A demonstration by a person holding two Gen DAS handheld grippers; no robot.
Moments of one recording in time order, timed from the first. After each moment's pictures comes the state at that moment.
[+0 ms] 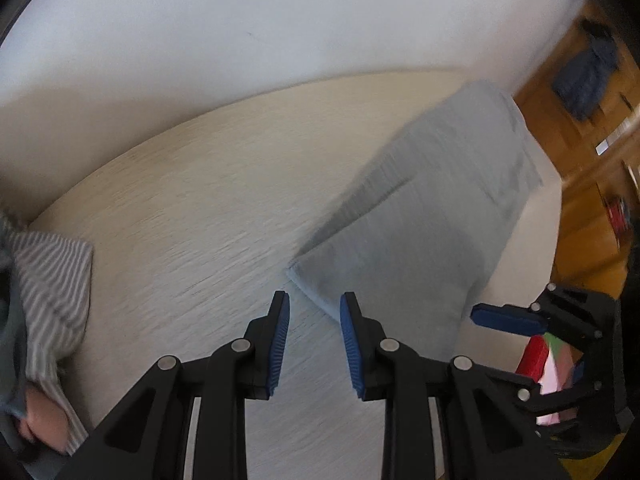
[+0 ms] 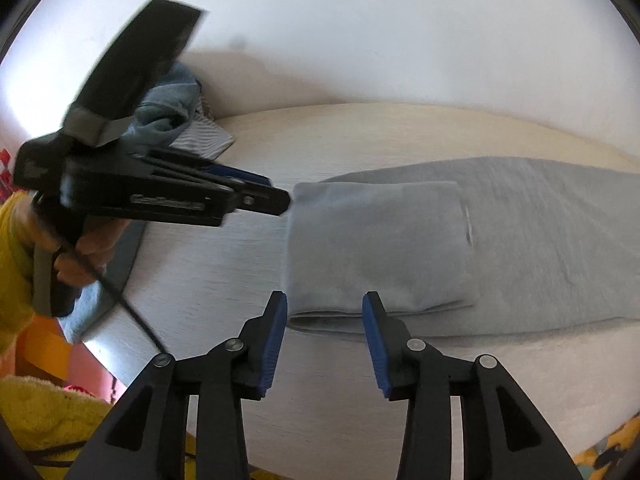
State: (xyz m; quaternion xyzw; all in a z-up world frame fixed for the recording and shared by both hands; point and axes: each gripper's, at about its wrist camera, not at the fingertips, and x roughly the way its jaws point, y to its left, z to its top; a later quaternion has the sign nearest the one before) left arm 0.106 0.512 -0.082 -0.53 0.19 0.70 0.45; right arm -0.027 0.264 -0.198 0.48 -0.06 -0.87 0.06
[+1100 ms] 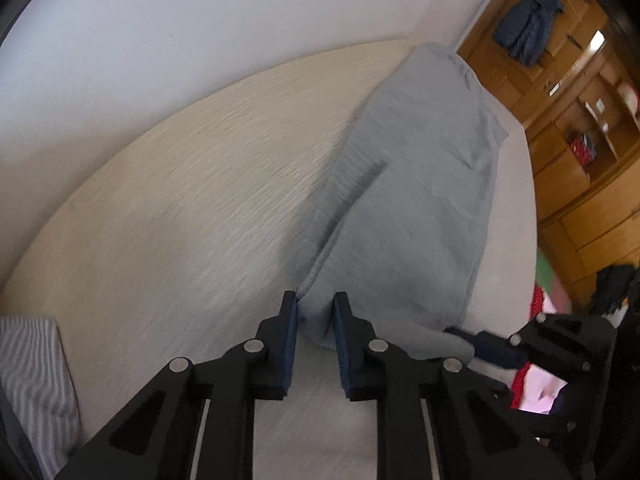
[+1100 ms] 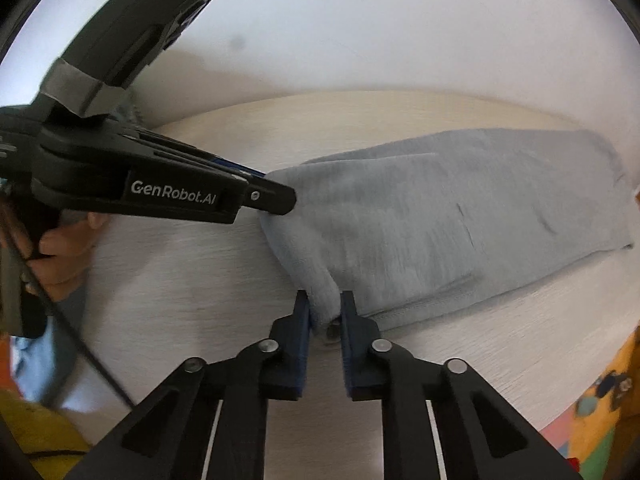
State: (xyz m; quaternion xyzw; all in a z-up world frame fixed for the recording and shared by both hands) left arm 0.095 0.488 -0.090 -0.51 0.23 0.64 0.53; right arm -0.037 0.241 -0.216 0.48 -0.08 -0.87 -0.07
